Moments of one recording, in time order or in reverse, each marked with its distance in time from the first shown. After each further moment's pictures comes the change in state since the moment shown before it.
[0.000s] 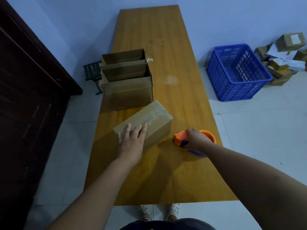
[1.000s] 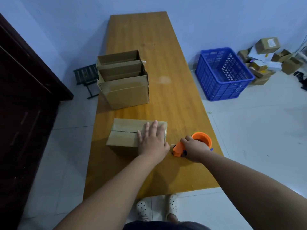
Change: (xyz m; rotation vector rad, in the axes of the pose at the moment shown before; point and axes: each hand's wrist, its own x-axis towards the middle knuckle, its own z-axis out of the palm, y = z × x) left_hand -0.017 0.056 0.006 -0.098 -0.040 0.092; right_hand -0.042 0.000 0.049 -0.289 0.056 -0.072
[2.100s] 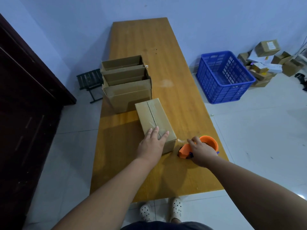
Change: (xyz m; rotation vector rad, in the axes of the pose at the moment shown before) left_hand -0.004 -0.026 -0.003 0.152 0.051 0.175; right_hand -0.017 0.000 0.001 0.000 0.065 0.072
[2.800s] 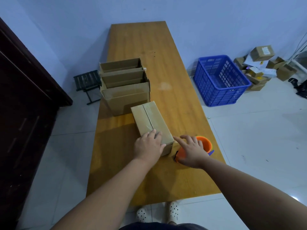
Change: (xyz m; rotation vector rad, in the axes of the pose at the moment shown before) left_hand 0.003 -0.001 -0.014 0.031 0.079 -0.049; right_hand -0.004 -0.016 -0.021 0.195 0.078 -0.135
